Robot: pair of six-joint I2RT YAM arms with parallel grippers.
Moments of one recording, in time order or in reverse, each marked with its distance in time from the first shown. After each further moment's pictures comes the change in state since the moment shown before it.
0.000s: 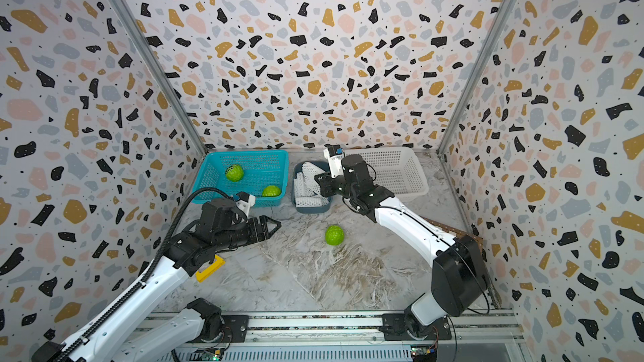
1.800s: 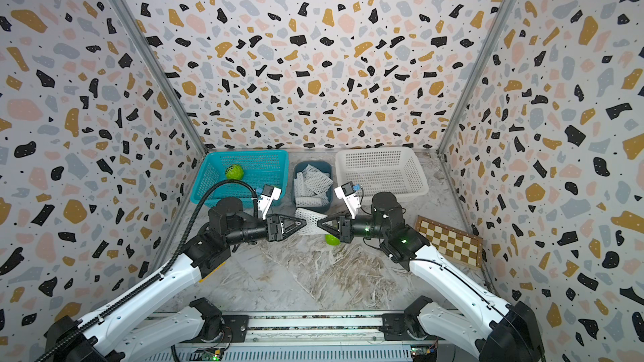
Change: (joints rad) left arm -0.132 0.069 -0.106 0.591 0.352 -0.095; right arm 0.011 -0.458 -0.435 0.142 -0.484 0.223
